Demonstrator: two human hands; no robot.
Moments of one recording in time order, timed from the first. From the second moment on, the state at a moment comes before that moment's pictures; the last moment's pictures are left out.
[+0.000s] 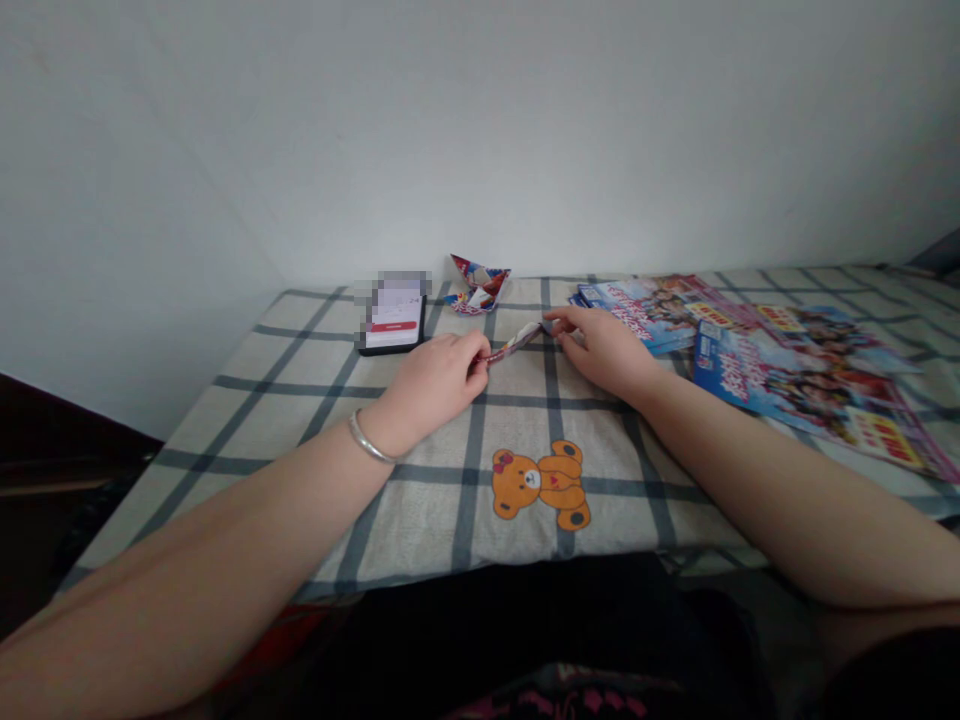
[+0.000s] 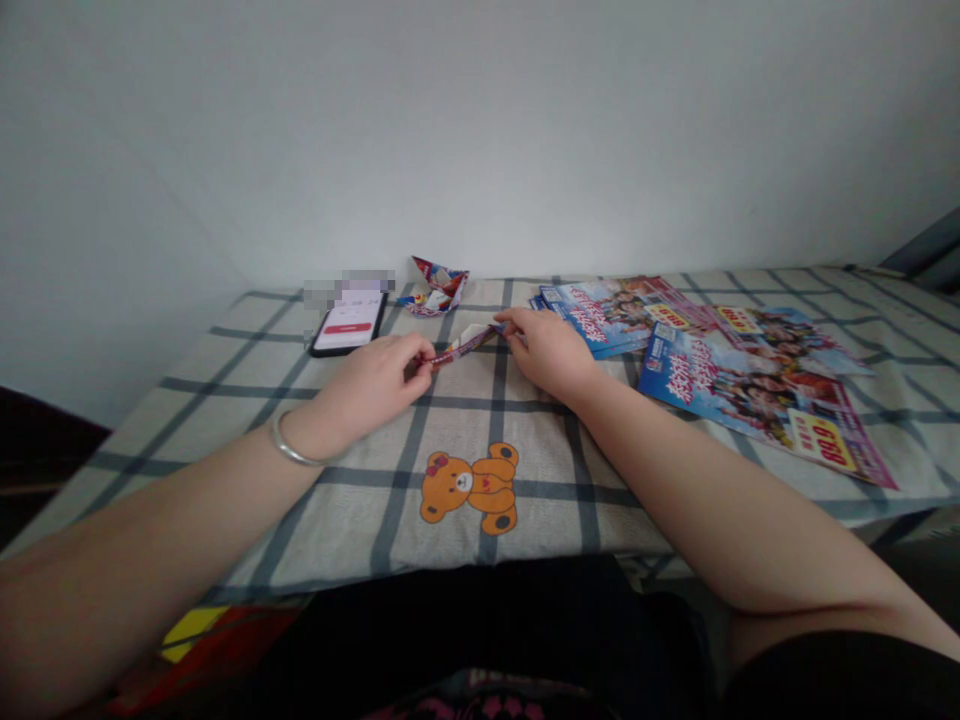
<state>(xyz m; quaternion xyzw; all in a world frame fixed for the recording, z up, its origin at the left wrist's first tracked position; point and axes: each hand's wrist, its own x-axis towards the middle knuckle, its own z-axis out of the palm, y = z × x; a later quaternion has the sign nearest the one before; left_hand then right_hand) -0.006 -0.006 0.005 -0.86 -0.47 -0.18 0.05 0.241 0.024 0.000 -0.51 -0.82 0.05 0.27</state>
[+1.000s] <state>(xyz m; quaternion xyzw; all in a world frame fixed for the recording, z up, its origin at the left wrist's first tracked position) -0.008 -0.003 0.000 -0.91 -0.35 -0.23 0.08 0.244 0.023 0.003 -0.48 -0.85 -0.11 0.20</state>
